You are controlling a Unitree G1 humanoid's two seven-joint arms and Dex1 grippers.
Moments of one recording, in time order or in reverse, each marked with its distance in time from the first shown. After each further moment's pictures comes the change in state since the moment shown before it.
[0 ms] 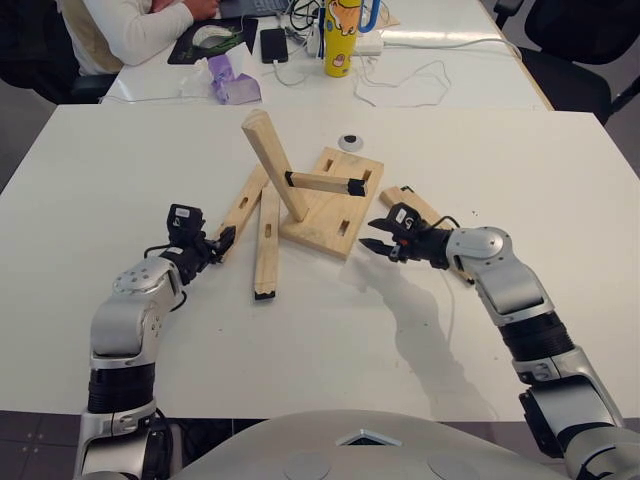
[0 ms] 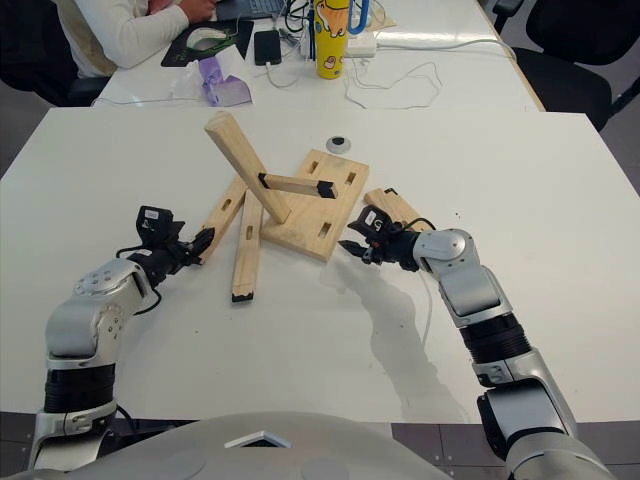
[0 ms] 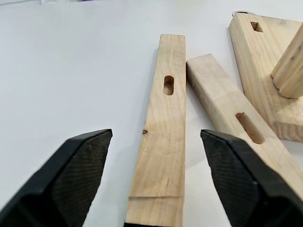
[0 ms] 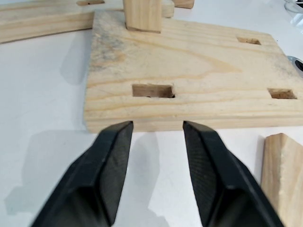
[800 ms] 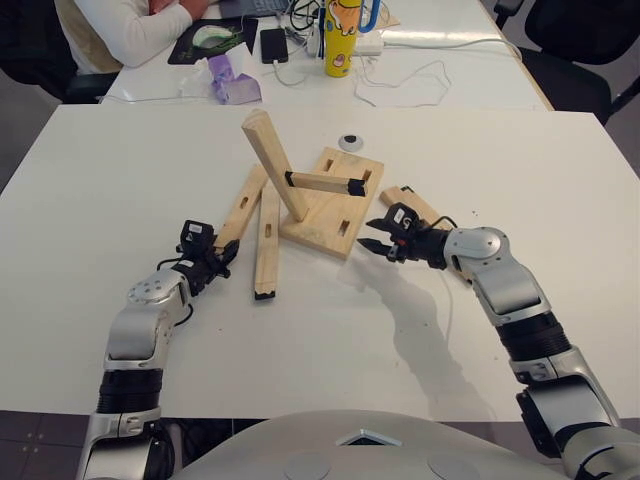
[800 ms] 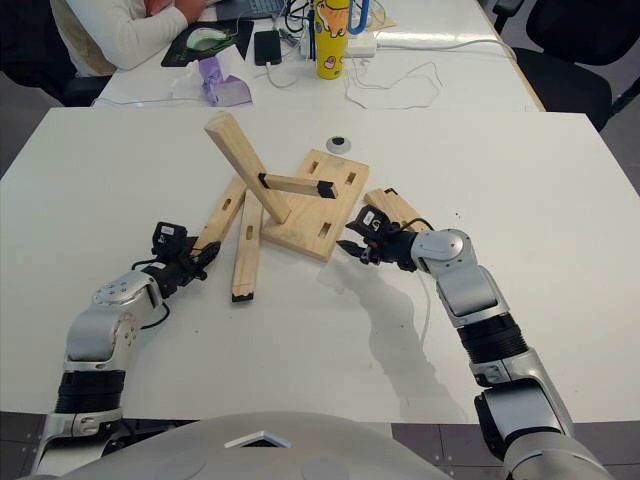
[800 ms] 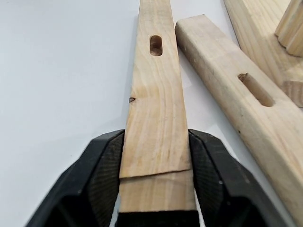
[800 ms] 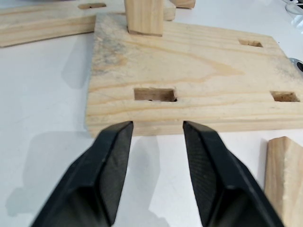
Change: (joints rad) left arm 0.034 0.004 -0.058 0.117 0.048 -0.147 -0.041; right arm 0.000 0.016 -0.005 0.004 -0.001 0.000 0.000
